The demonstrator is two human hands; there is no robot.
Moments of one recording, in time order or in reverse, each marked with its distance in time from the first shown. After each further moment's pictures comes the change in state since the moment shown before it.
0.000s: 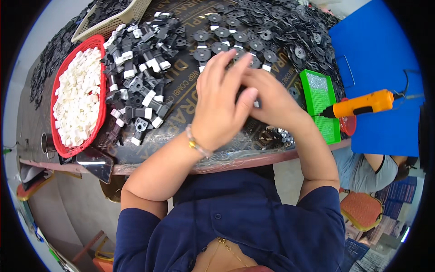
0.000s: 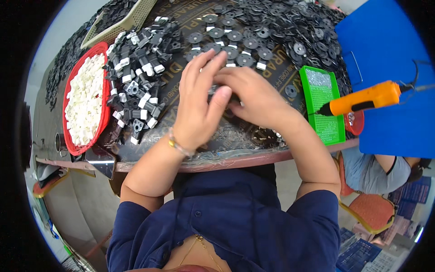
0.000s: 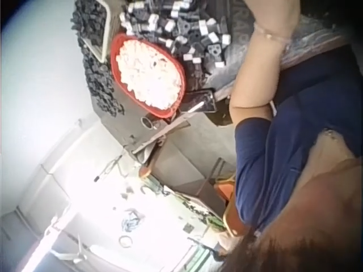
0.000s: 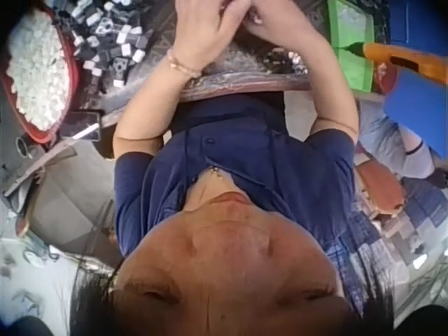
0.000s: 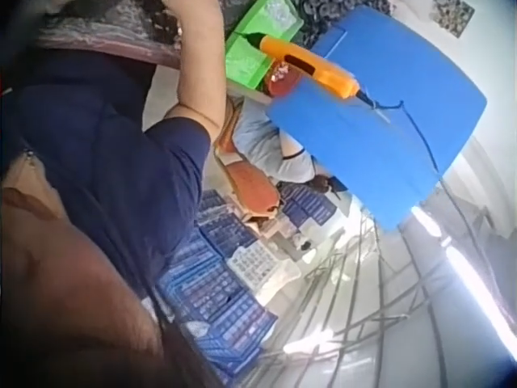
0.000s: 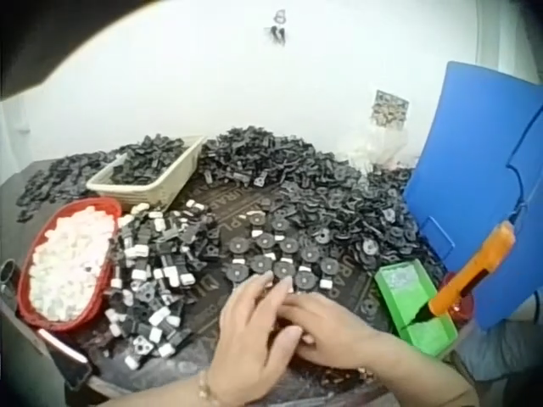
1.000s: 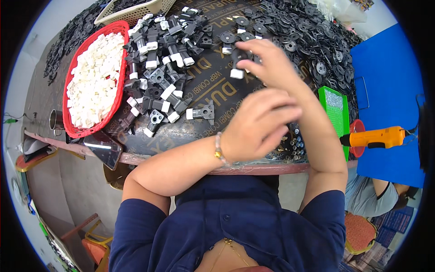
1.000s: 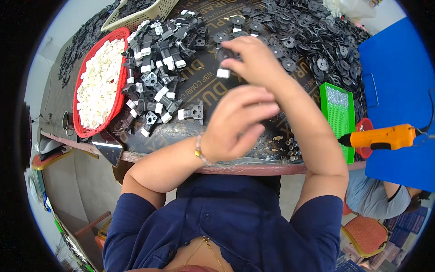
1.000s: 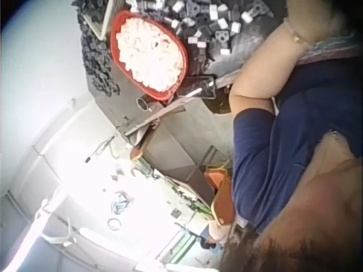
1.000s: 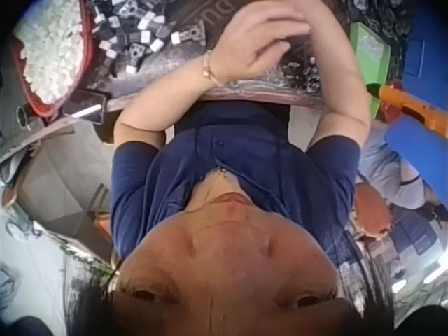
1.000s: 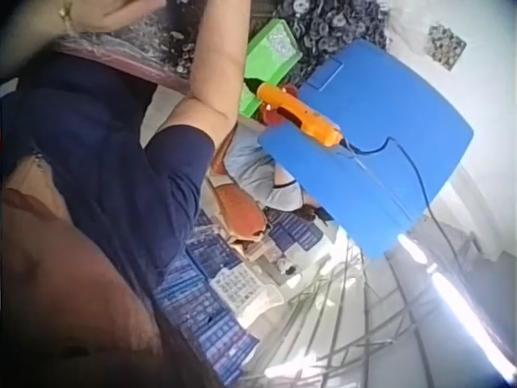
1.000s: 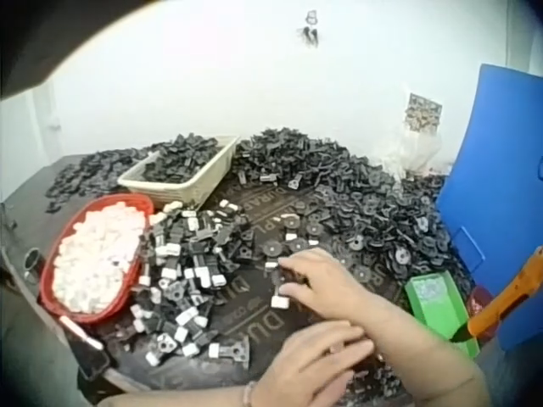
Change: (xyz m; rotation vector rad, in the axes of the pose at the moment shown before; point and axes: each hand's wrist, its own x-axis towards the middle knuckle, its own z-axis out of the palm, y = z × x) left_hand -0.014 0.003 0.019 -0.388 0.022 0.226; right_hand 0.086 0.047 0.014 -0.097 0.109 -0.032
